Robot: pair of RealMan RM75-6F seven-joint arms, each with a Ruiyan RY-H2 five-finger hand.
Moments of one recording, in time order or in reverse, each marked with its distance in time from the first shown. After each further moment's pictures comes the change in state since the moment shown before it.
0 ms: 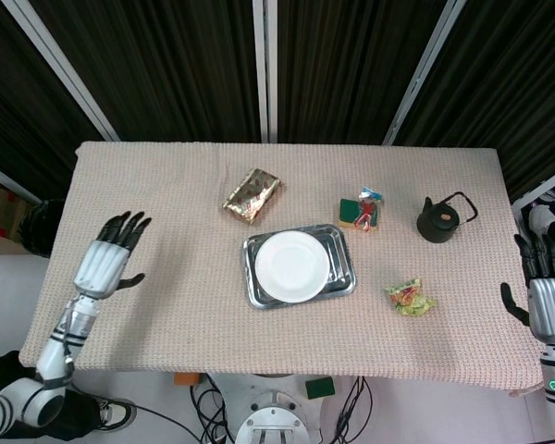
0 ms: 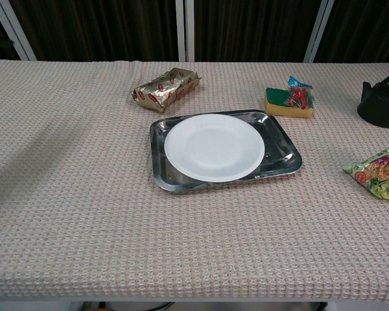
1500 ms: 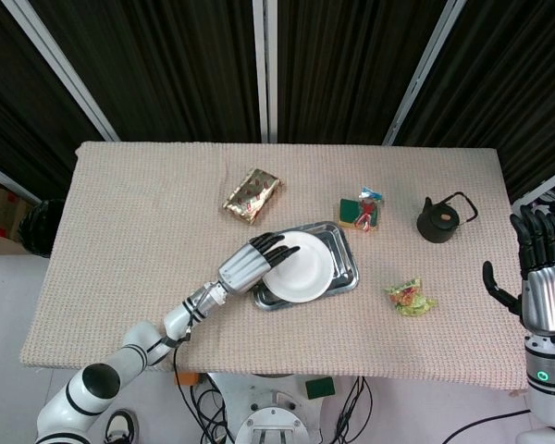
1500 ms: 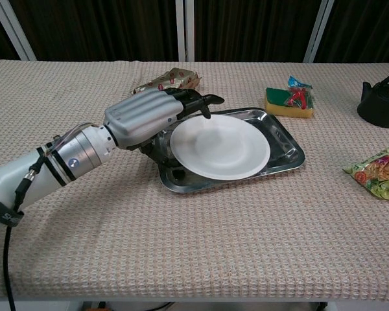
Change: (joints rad) left arm -0.427 -0.741 0.003 0.917 0.250 -0.138 -0.407; right arm 0.066 -0.108 0.091 0.066 -0.183 0.225 0.223
